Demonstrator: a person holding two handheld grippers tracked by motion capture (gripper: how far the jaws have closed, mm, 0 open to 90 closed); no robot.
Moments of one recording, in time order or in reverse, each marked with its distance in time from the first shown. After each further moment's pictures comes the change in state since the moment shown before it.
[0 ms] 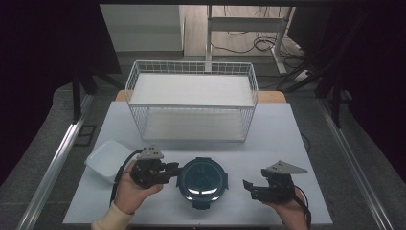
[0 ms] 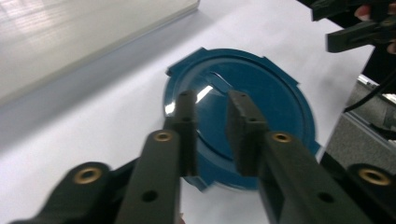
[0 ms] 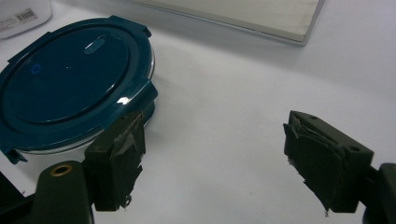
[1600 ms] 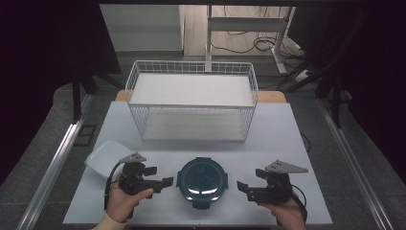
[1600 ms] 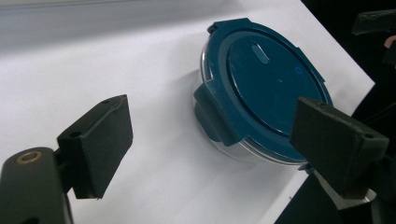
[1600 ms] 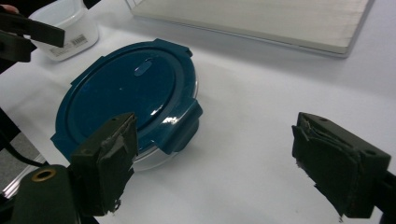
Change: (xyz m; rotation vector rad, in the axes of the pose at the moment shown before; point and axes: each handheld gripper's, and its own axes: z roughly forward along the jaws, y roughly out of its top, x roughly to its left) left arm 0.033 -0.042 0.002 -0.014 -0.029 -0.273; right arm 0.012 0.008 -0.004 -0.036 0.122 0.050
